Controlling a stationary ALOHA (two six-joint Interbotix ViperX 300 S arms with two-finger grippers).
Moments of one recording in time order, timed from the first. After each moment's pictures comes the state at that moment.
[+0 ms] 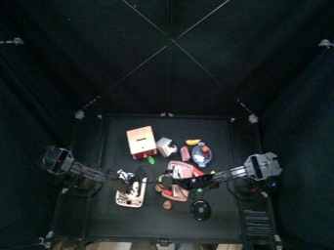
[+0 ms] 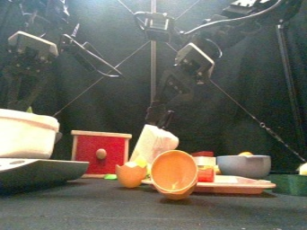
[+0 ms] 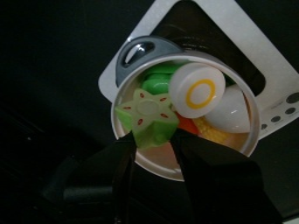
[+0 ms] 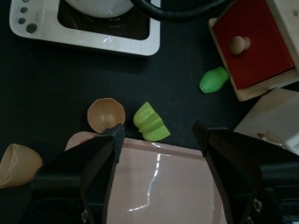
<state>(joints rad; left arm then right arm) -0.31 -0.10 0.54 0.21 1.32 -0.97 0.14 0.06 0.50 -0.98 0.38 0.90</state>
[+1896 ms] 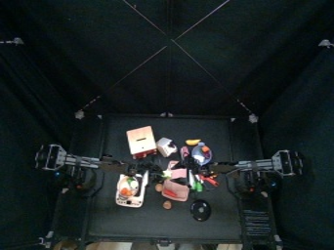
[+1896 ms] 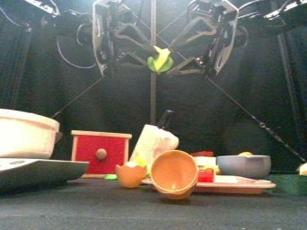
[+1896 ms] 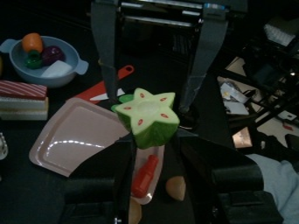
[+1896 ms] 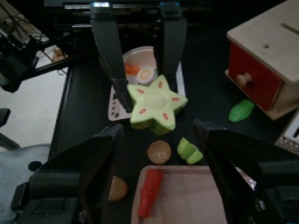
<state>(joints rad) 0.02 -0.20 0.68 0.64 -0.15 -0.95 -0.06 -0.30 0.76 -0.64 -0.15 0.90</state>
